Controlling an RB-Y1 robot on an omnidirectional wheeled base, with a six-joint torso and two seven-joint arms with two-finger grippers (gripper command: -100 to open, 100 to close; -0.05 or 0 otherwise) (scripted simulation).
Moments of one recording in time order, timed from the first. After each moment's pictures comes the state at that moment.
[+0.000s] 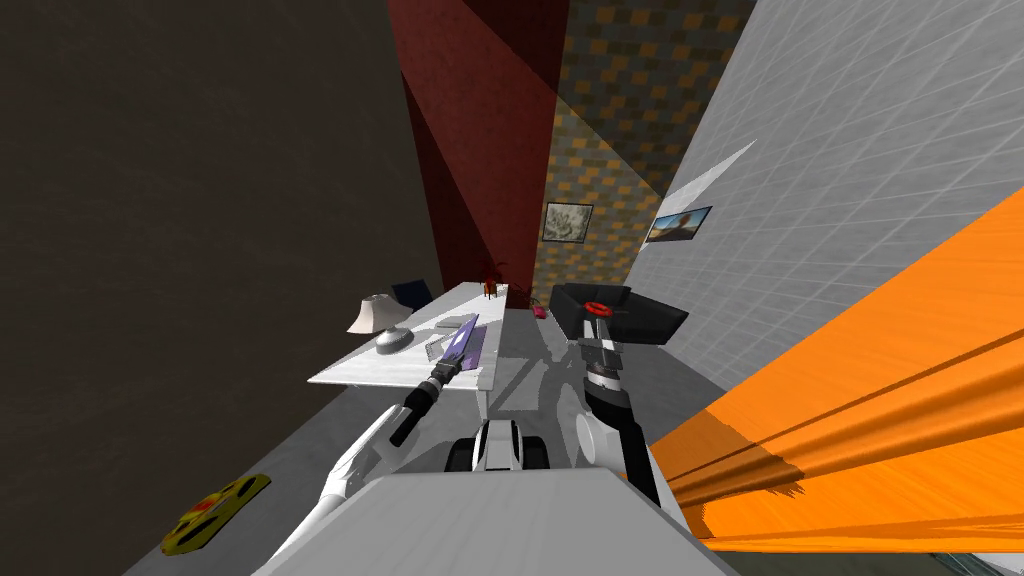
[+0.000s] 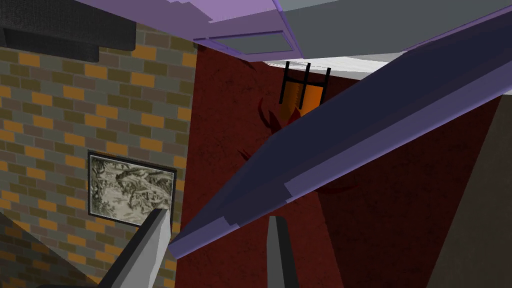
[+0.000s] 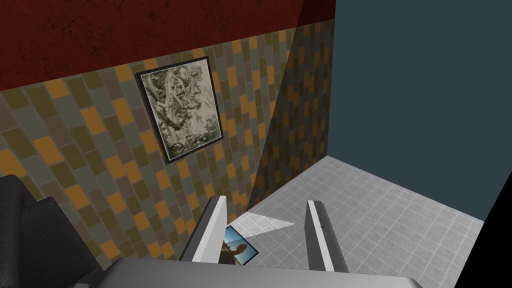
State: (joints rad) left arm 0.20 0.33 -0.14 -1.49 -0.63 -0.22 -0.56; right arm 0.48 0.03 -0.01 -2.22 -0.04 -0.54 -0.16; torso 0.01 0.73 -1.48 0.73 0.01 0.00
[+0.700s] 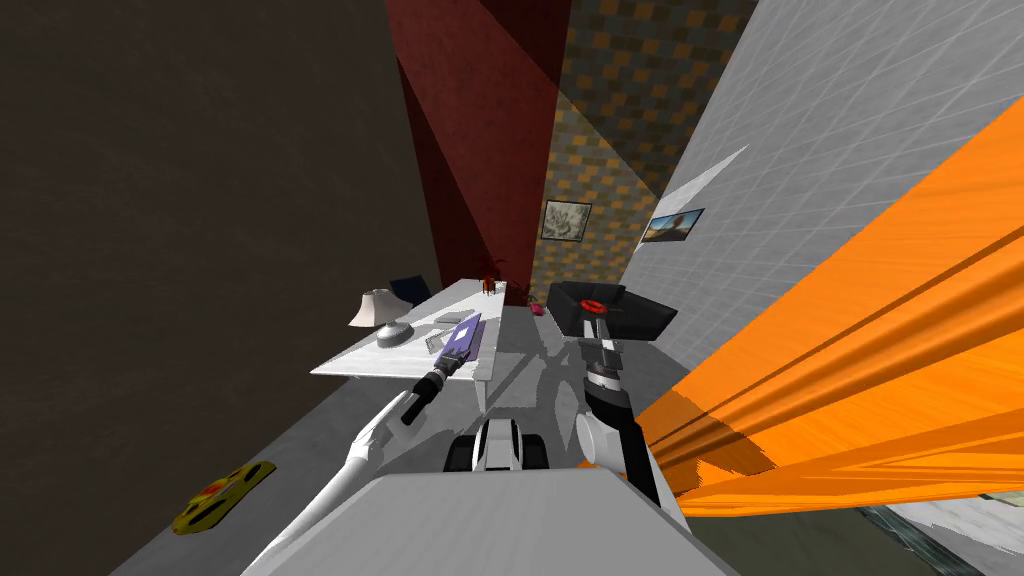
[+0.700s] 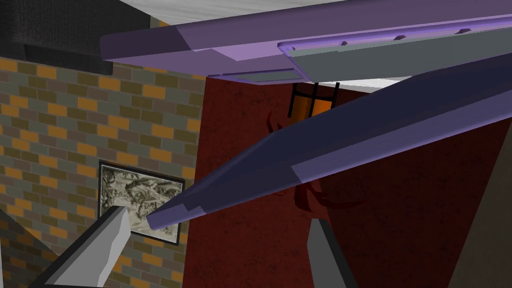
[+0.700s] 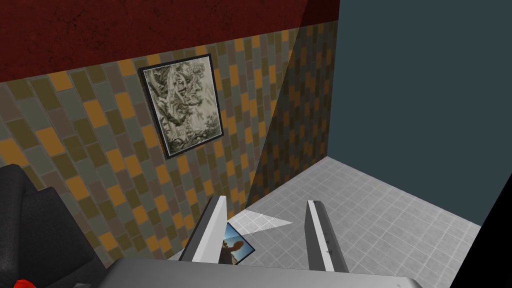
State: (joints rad) left arm 0.06 0.35 -0.15 -1.32 -0.57 -0.25 -0.61; right arm 0.48 0.03 -0.01 -2.22 -0.04 -0.54 -0.16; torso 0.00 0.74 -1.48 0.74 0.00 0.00
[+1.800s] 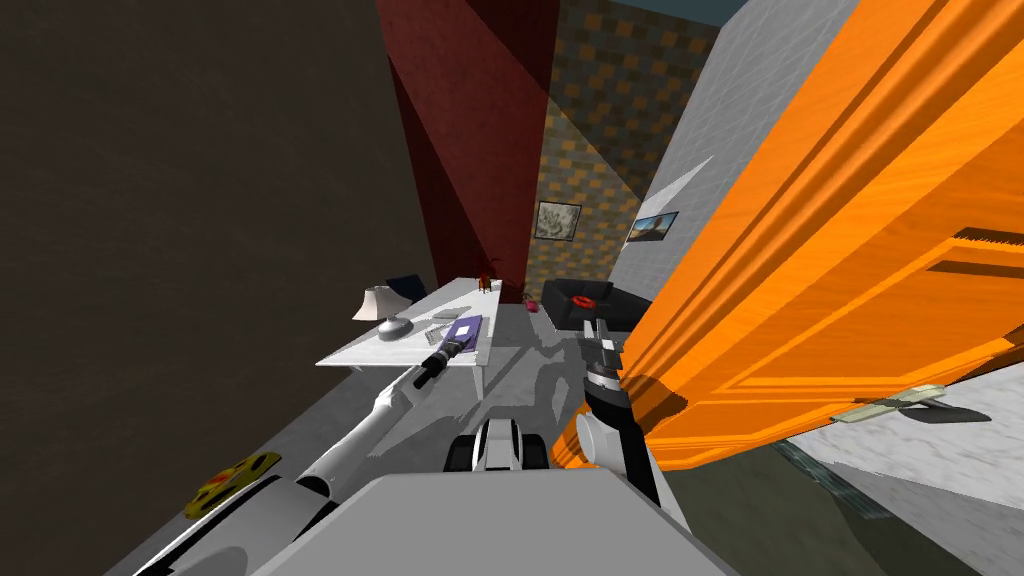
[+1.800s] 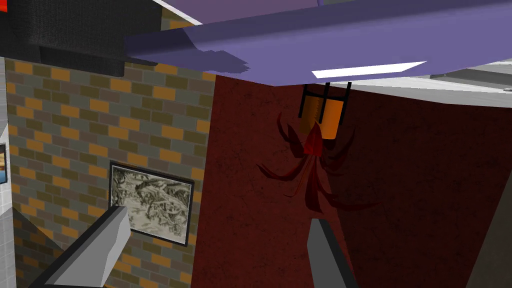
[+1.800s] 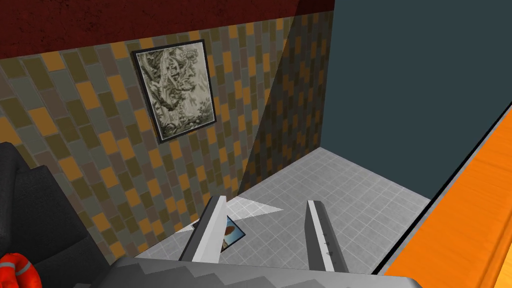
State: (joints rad) left arm -0.22 0.42 -0.20 -1.02 -0.40 -0.28 -0.65; right arm 0.48 0.03 -0.01 -2.22 -0.04 -0.54 -0.16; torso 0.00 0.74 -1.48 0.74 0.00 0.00
